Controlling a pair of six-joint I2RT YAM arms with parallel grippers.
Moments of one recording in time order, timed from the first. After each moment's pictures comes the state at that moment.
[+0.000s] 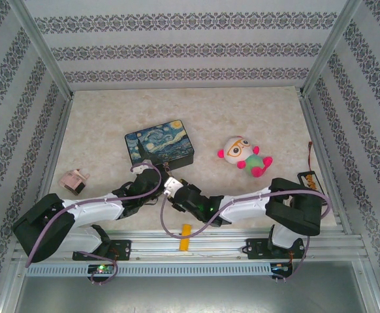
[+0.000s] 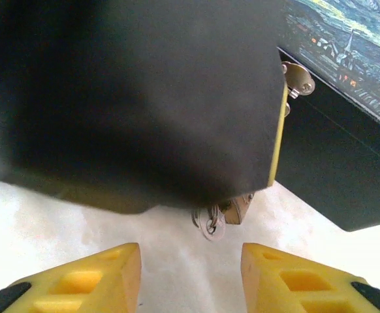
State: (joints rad) left arm -0.77 1.28 0.39 0.28 -0.18 -1.32; right arm 1.22 1.65 0.67 0.31 0.47 -0.04
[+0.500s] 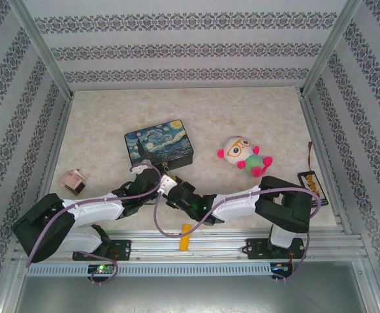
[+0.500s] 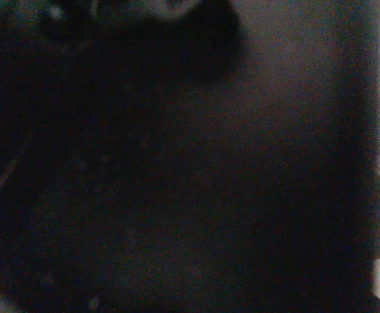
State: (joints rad) left arm -0.76 1.28 0.39 0.27 -0.19 -1.32; right arm 1.21 1.72 0.74 0.37 0.52 -0.08
